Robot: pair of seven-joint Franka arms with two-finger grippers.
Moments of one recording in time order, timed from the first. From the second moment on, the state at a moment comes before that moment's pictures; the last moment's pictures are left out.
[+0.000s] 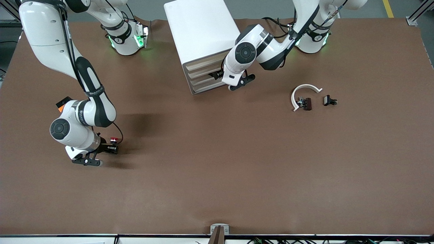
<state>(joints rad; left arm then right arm) -0.44 0.32 -0.50 -2.09 -0.34 2.24 -1.22 0.09 0.61 -0.09 -1.89 0.10 2.50 0.06</state>
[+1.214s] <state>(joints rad) 0.13 0.32 -0.52 -1.77 -0.01 2.02 -1.13 0.07 0.42 -0.08 -1.72 0.07 2.08 0.05</state>
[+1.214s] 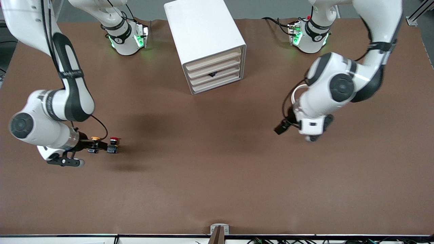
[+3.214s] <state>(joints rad) 0.09 -0.02 -0.06 -1.55 0.07 1.52 -0.06 -0.02 0.19 -0.08 -1.23 -0.01 1.30 -0.04</state>
